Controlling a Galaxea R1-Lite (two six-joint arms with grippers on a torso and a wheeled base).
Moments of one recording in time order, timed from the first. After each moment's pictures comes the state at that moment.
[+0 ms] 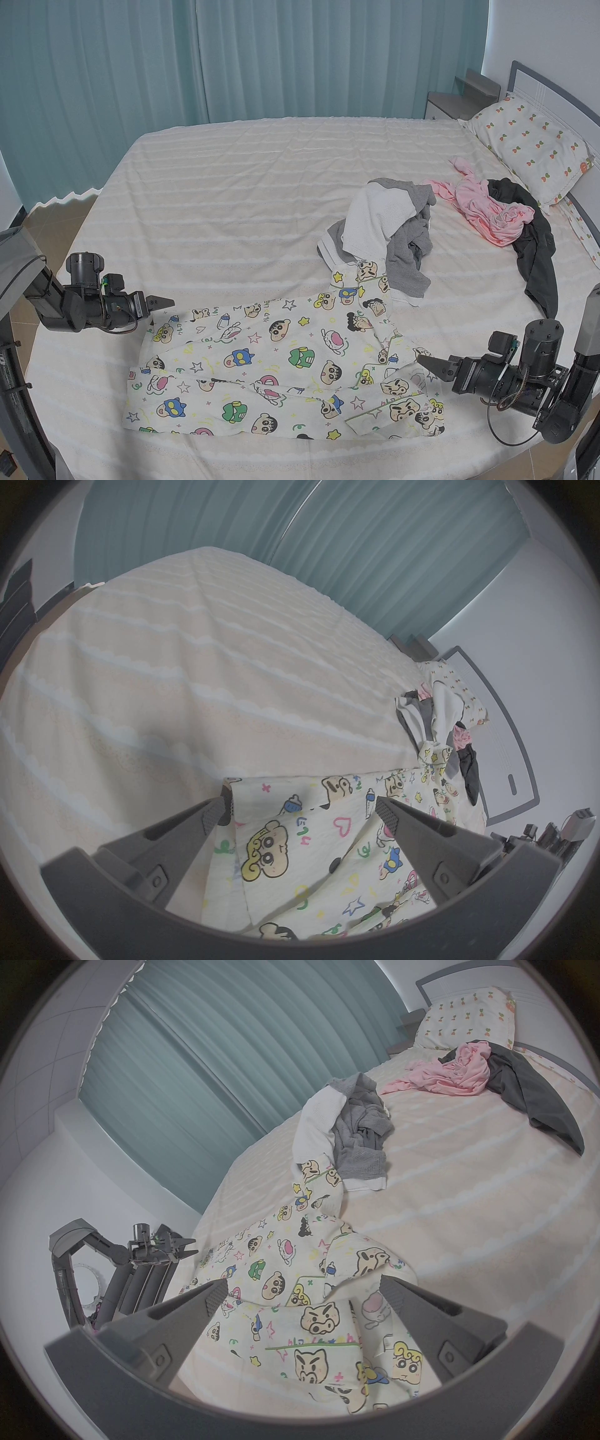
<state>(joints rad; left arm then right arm) 0.19 2.17 -0.94 -0.53 -0.55 -0.20 0.39 1.96 -0.02 -1.55 0.13 0.52</state>
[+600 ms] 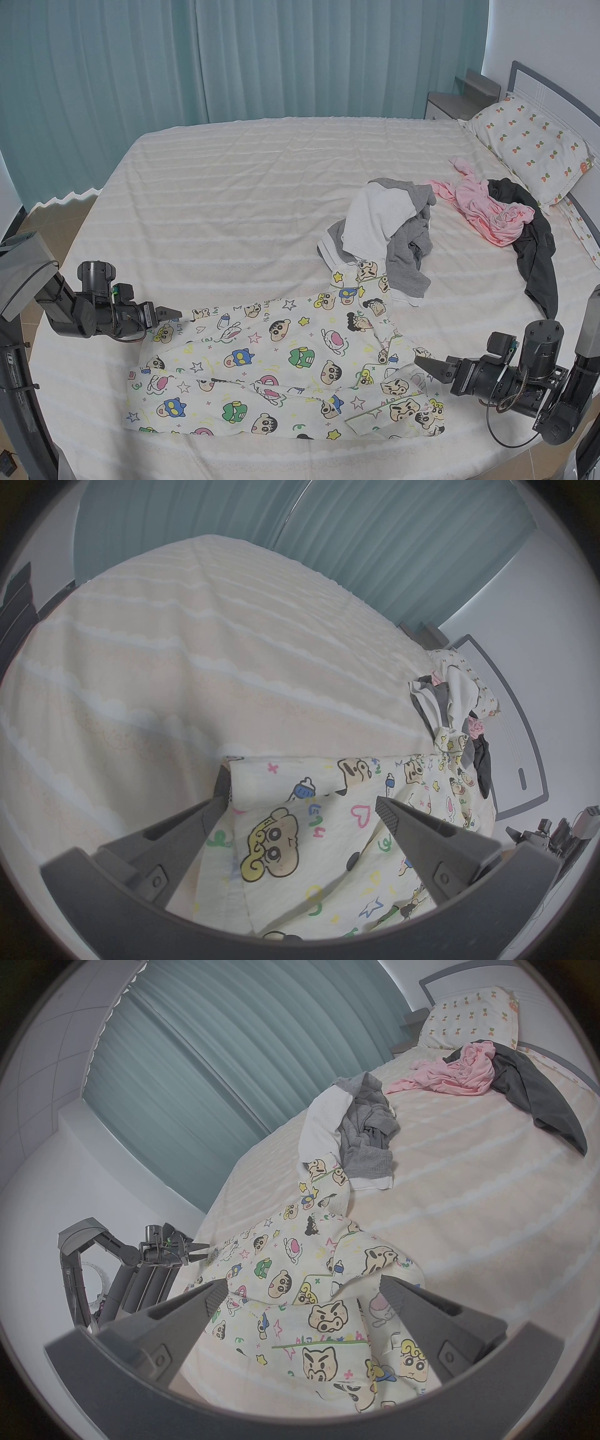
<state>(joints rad) 0.15 2.23 -0.94 -0.53 -0.49 -0.19 0.40 1.95 -0.02 -1.55 0.13 0.53</state>
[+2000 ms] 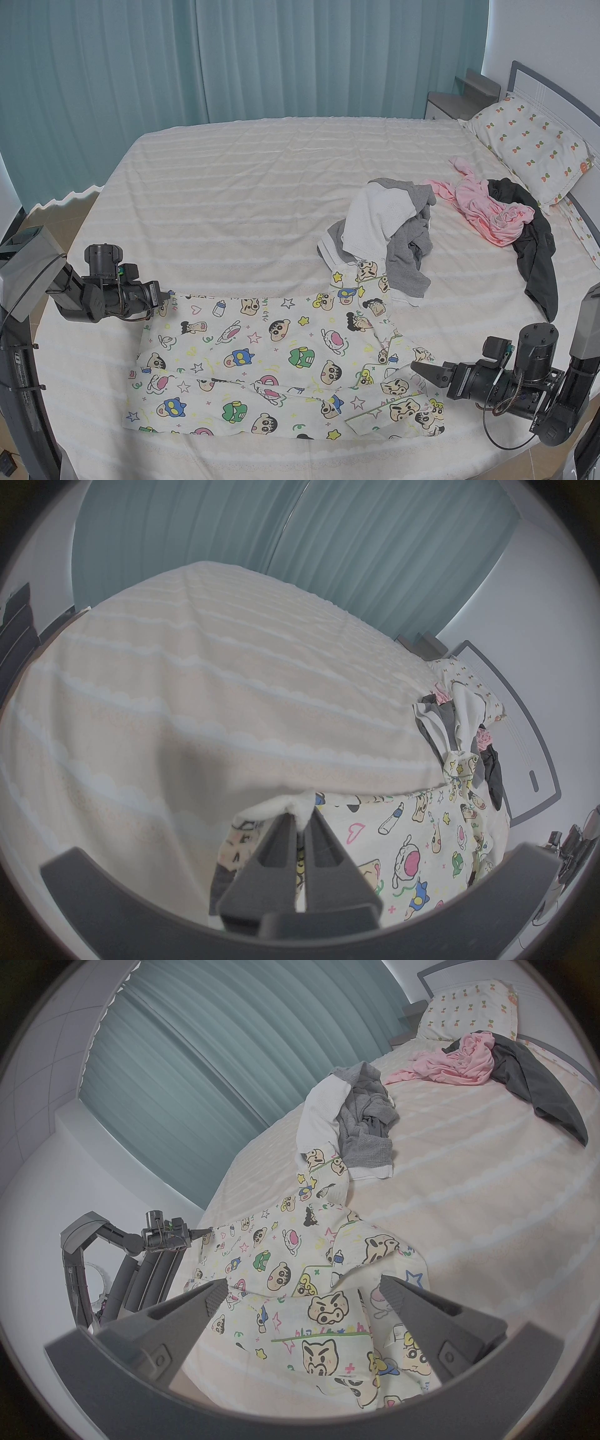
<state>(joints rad) 0.13 2.28 -1.11 -0.53 -0.43 -0.20 0.42 1.98 -0.02 -1.55 0.14 0.54</state>
